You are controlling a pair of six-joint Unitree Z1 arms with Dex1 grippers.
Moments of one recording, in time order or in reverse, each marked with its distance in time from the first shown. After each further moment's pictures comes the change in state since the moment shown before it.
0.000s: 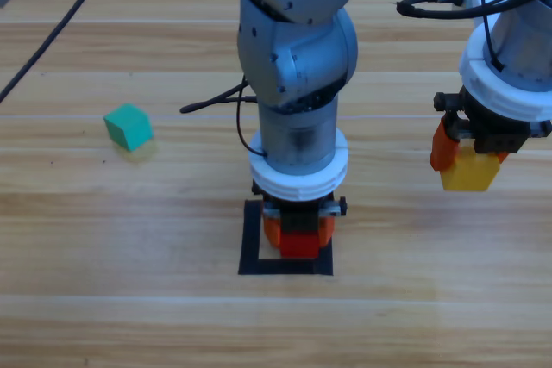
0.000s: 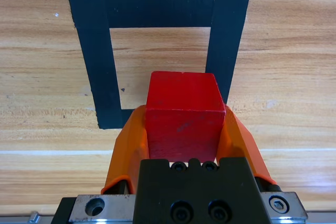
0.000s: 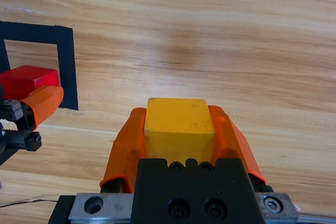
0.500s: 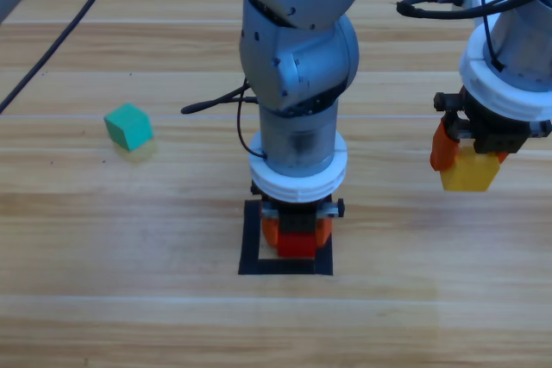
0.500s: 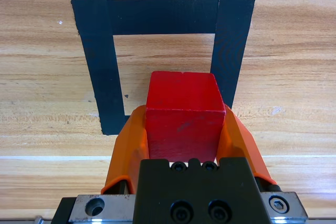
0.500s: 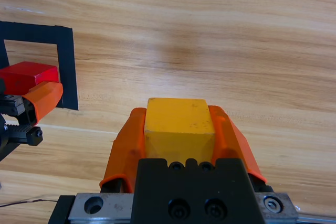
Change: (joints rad) arm 0 0.000 0.008 -0.001 0.000 0.016 0.011; arm 1 0.000 0.000 0.000 0.000 0.000 0.000
